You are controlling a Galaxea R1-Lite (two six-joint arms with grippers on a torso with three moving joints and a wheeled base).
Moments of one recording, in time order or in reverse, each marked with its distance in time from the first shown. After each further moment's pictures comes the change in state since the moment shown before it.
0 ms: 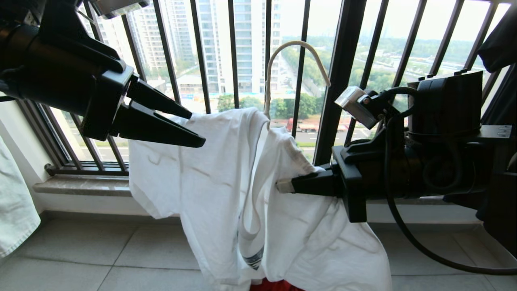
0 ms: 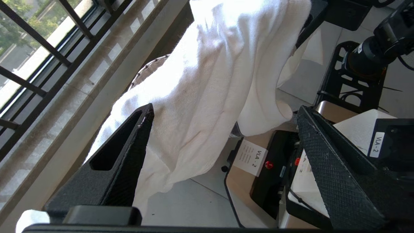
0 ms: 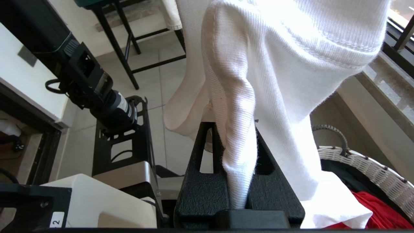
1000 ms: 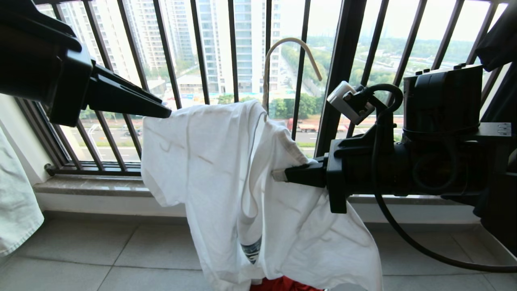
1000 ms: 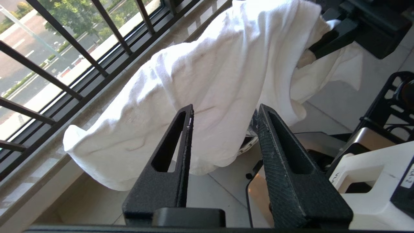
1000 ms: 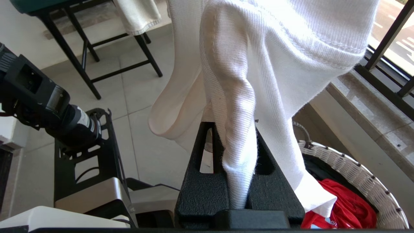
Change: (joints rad) left arm 0.007 -0.106 0.034 -0.071 0.215 -0.100; right arm 0.045 0.008 -0.028 -0.001 -0.218 0.001
